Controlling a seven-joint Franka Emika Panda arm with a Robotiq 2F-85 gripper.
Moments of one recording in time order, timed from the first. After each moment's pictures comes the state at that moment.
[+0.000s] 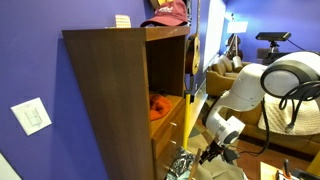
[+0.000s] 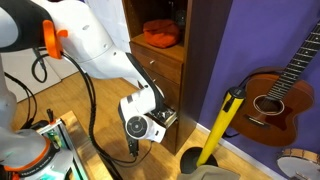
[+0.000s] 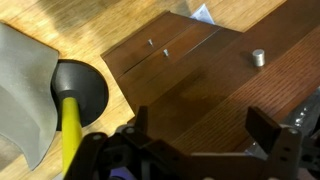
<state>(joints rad) -0.28 0.49 -0.09 -2.42 1.60 2.65 -1.48</state>
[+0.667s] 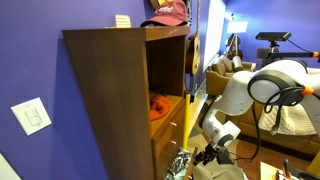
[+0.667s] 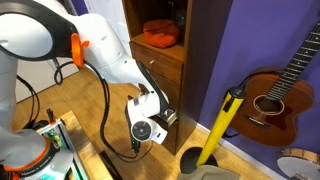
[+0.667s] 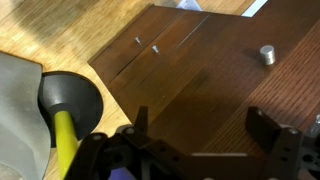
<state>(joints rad) -0.25 0.62 -0.10 -2.32 1.72 2.57 -1.44</state>
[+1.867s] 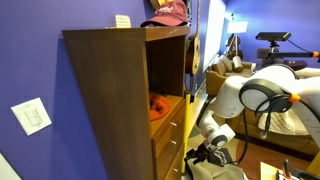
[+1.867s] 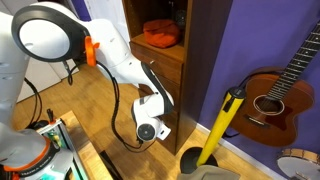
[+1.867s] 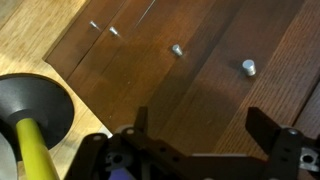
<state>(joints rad) -0.17 0.70 -0.17 -2.22 1.88 2.40 -1.38</state>
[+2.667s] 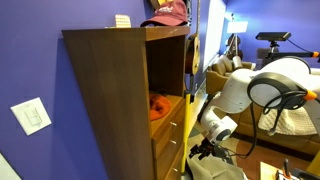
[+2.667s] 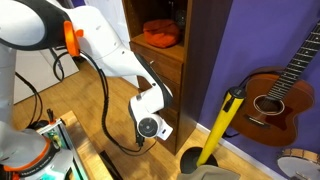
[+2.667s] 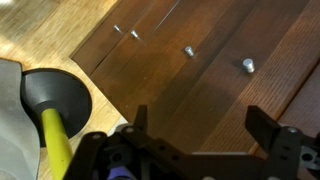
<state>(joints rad) -0.12 0.59 -0.26 -2.29 1.69 2.45 -1.27</state>
